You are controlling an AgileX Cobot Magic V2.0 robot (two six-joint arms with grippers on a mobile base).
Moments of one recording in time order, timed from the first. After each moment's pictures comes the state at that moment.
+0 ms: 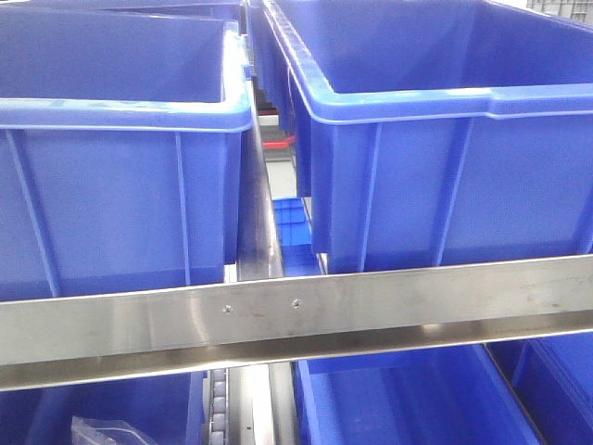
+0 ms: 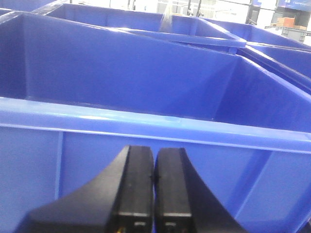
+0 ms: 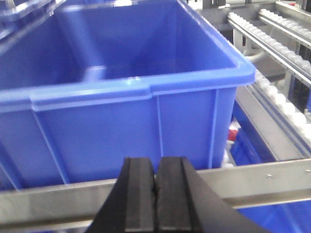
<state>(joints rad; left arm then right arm) -0.09 0.00 0.01 -0.03 0.03 -0.11 0.03 -0.01 0.03 0.31 0.09 -0.21</state>
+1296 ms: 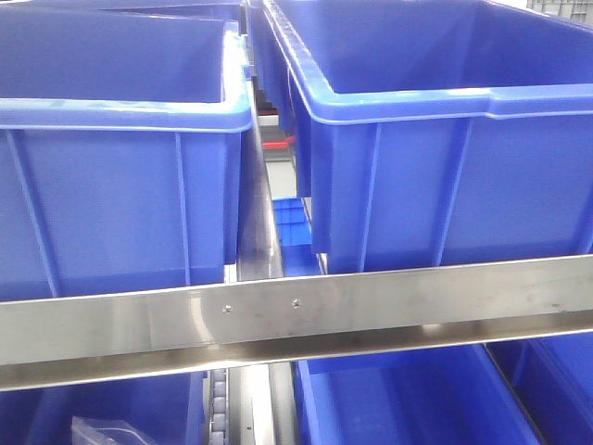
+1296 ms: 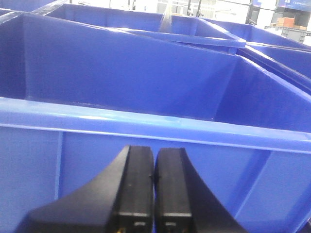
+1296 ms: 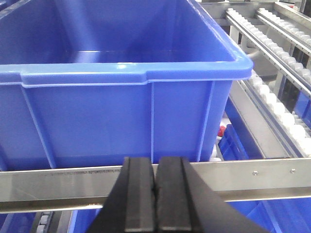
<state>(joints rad) -0.09 0.00 0.01 -0.03 0.03 -0.11 0.06 -0.01 0.03 0.02 0.10 0.04</state>
